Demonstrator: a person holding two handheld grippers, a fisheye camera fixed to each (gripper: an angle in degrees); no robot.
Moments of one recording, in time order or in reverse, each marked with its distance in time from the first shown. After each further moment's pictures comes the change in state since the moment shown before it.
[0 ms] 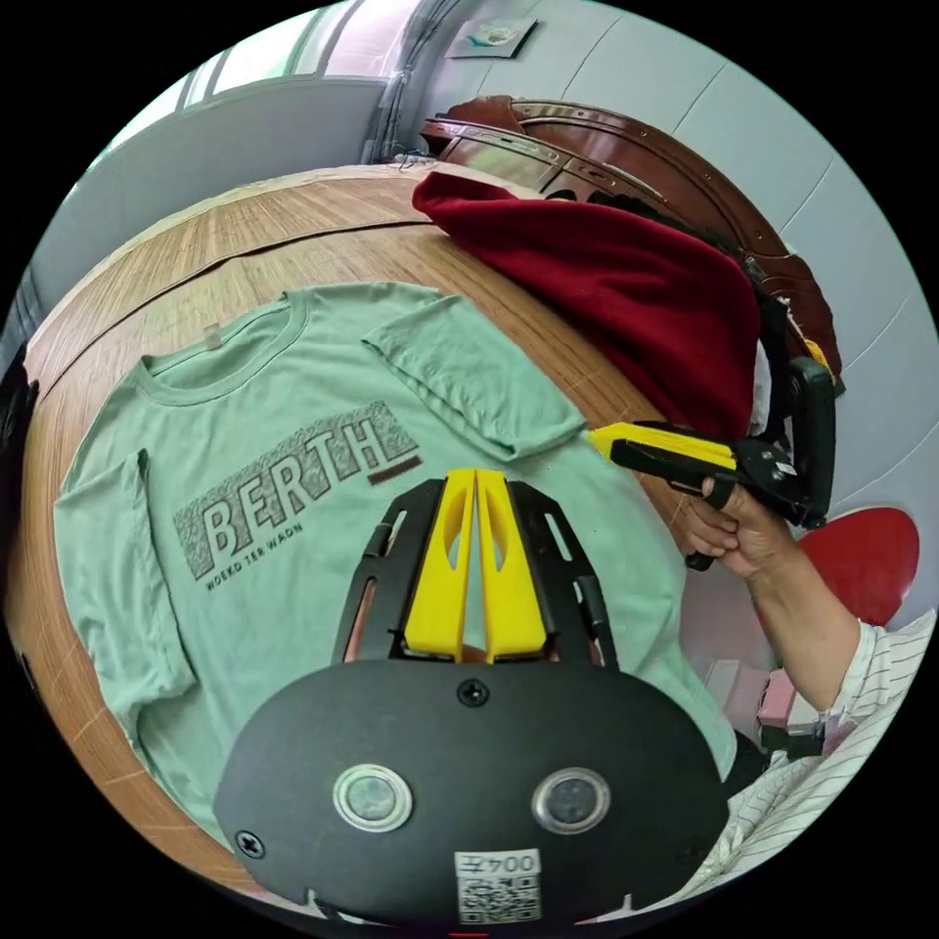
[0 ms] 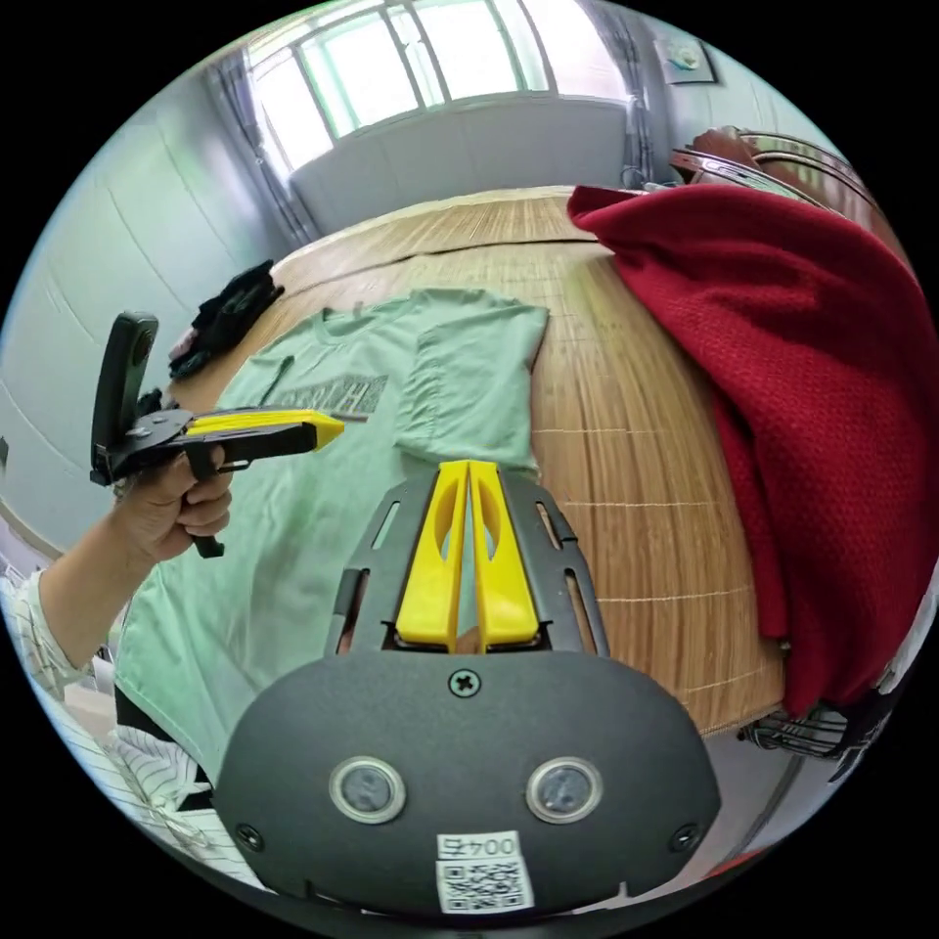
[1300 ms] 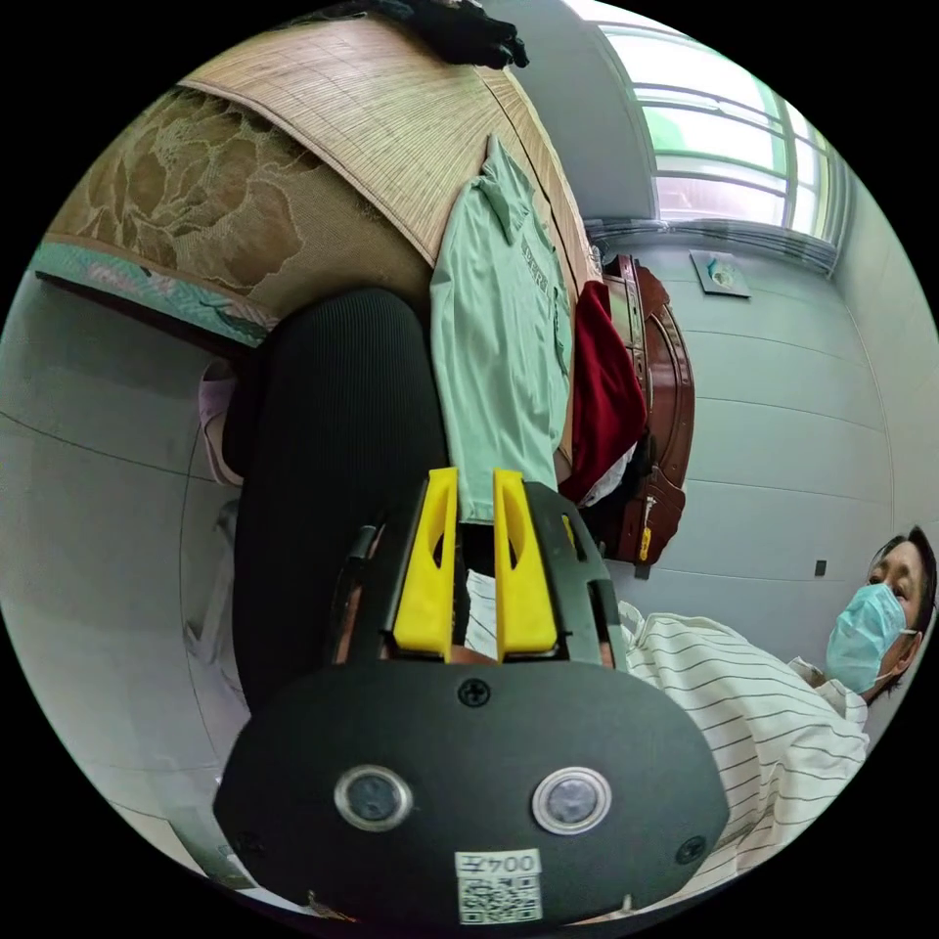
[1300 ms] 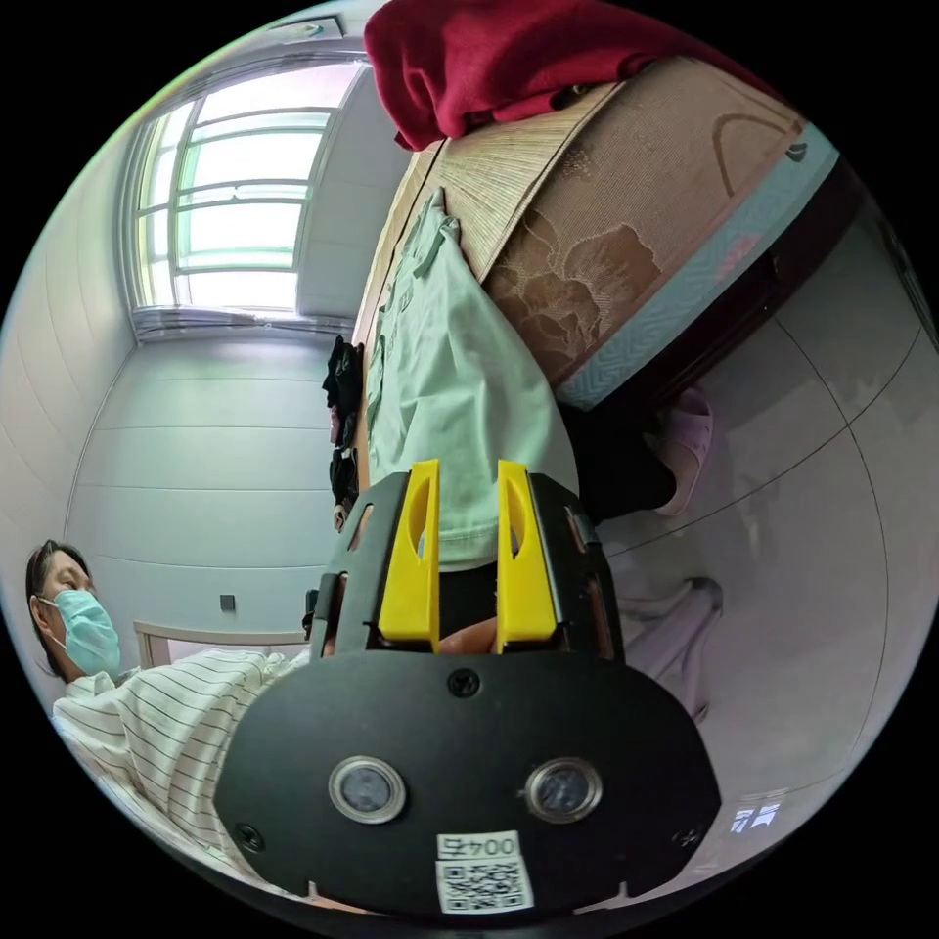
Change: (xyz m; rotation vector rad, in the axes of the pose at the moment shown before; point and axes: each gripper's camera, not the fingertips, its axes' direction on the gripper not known) left arm -0.204 0.617 -0.271 0.144 0.603 -0.869; right arm 0.101 0.322 -0.187 -0.049 -0.692 0.635
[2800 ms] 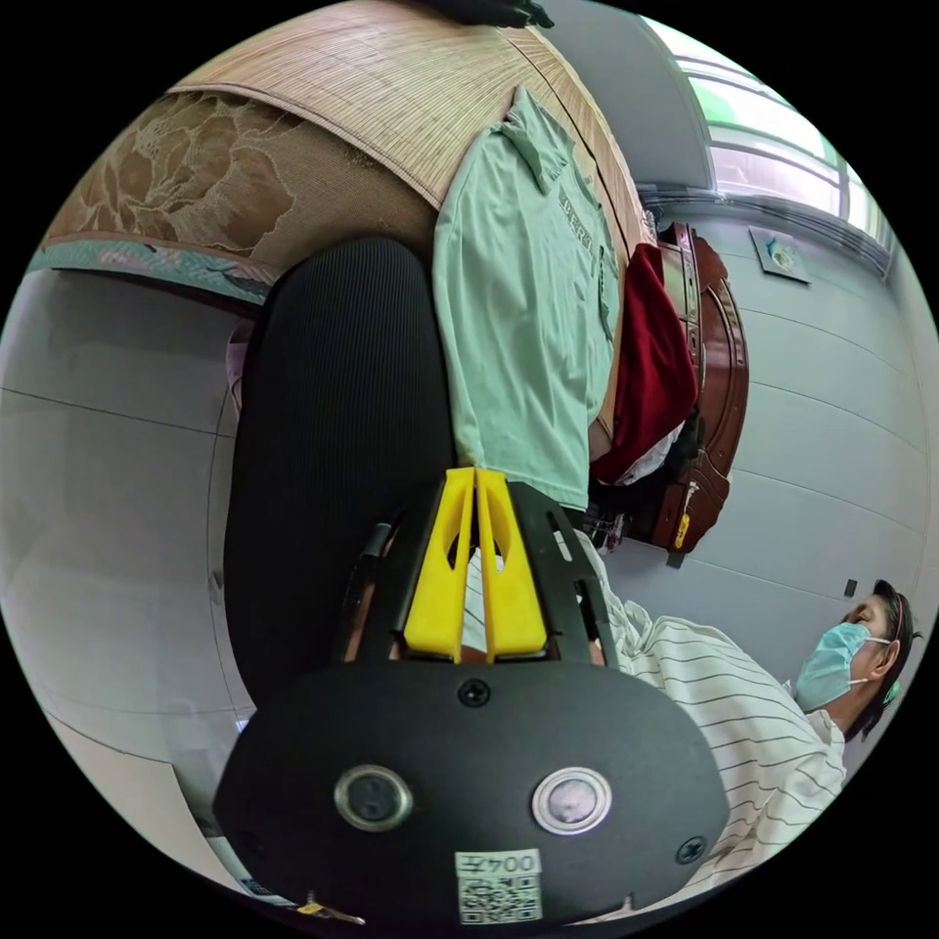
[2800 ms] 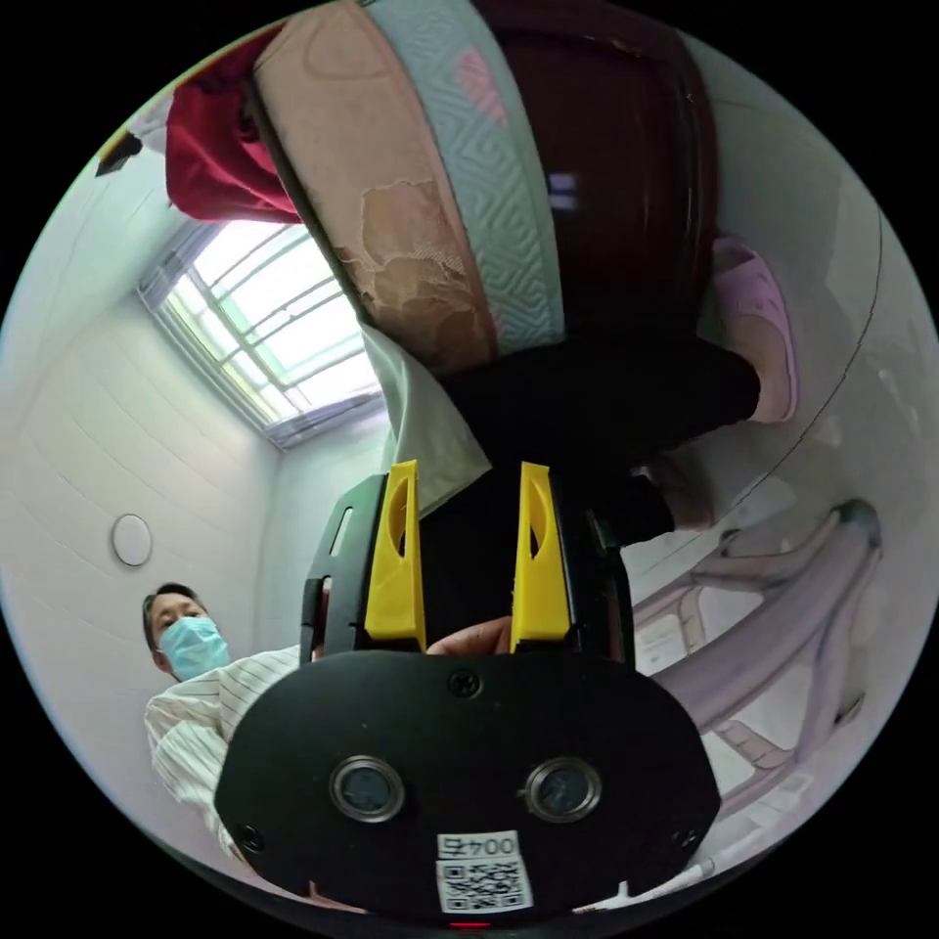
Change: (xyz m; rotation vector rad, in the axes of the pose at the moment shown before) left arm 0.003 0.022 -0.029 -0.133 -0.179 -0.057; right arm 0.206 0.054 -0.093 0.009 -0.625 0.317
